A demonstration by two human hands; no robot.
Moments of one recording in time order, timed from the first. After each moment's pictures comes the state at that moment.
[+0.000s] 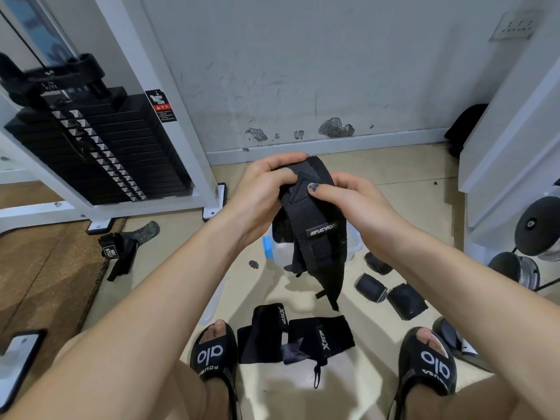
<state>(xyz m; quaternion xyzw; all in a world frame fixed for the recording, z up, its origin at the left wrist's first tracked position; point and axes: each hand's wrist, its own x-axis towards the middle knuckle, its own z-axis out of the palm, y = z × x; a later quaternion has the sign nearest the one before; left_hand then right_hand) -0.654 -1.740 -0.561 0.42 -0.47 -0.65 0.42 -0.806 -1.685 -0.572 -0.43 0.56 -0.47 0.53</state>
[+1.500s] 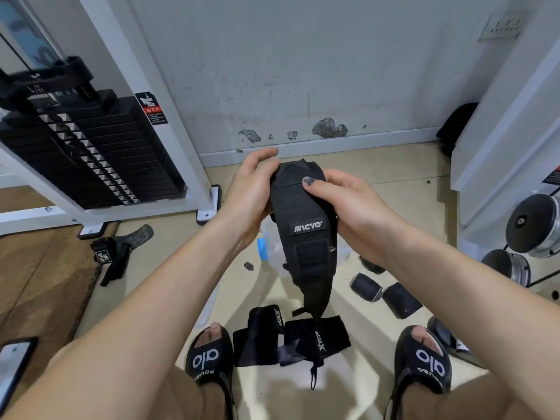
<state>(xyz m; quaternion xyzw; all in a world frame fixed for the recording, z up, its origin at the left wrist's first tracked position) -0.658 -1.738 -0.559 0.50 -0.47 -0.59 0.42 -0.805 -1.683 -0.571 -0.38 0.50 -0.52 0.59</state>
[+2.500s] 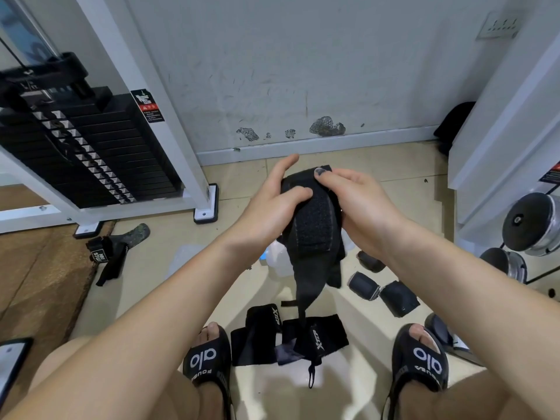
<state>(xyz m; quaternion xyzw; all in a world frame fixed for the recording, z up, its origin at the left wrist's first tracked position) -0.663 -1.717 -0.572 0.48 -0.59 -0.56 0.33 -0.810 -1.685 -0.570 -0.35 0.53 -0.54 0.55</state>
